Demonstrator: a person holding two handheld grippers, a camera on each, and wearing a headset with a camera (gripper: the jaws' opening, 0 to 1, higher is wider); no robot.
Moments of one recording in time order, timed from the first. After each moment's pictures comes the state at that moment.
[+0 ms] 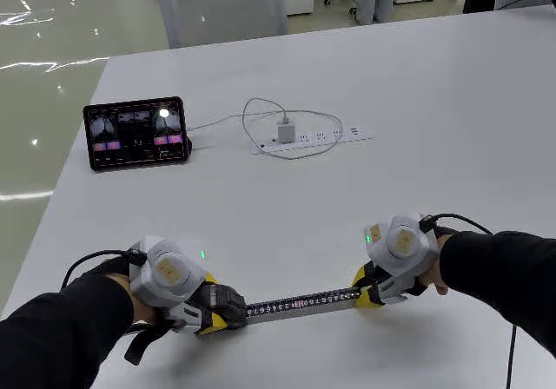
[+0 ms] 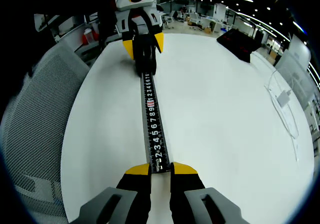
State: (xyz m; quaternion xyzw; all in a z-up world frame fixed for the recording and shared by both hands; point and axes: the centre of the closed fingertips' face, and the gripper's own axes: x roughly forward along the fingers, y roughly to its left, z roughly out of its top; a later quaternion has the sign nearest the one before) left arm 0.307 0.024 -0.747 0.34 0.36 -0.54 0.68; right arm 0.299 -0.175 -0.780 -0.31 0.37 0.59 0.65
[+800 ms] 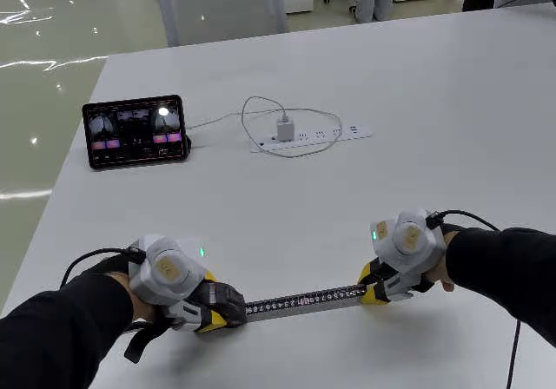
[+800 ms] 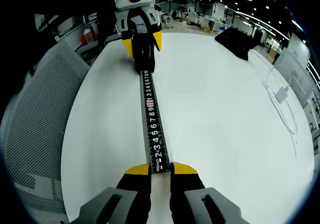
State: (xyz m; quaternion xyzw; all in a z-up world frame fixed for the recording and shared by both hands) left arm 0.307 0.024 -0.747 0.34 0.36 -0.54 0.68; right arm 0.299 -0.186 -0.780 -0.31 0.37 0.58 0.65
